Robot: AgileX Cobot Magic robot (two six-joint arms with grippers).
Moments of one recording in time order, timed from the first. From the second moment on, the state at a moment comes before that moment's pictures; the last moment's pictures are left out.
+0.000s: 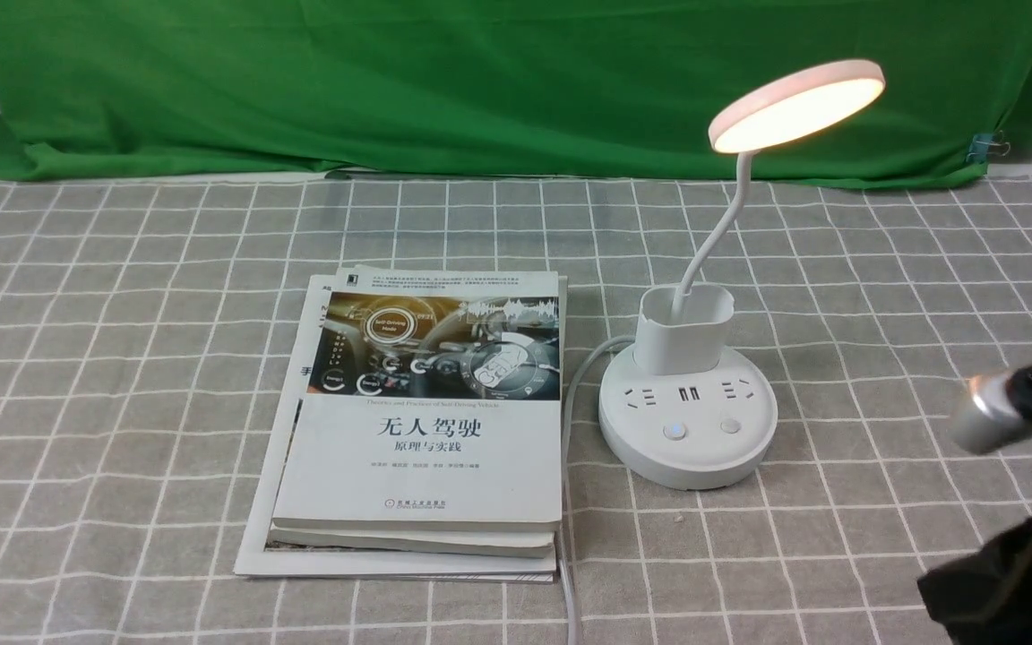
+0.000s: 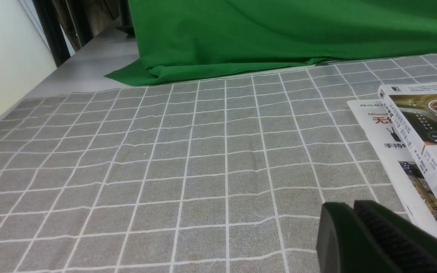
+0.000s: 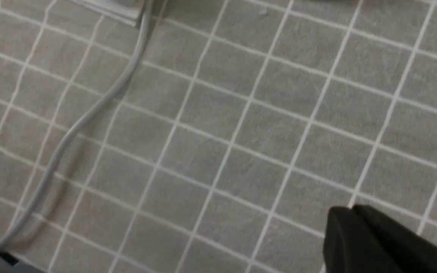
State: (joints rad) right arm 0.41 0.93 -0.66 0.22 0.87 -0.14; left arm 0.08 0.00 0.01 0.06 0.23 0.11
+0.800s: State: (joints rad) right arm 0.18 0.32 -0.26 0.17 0.28 -0.26; left arm 0.08 0.00 0.01 0.06 0.23 0.11
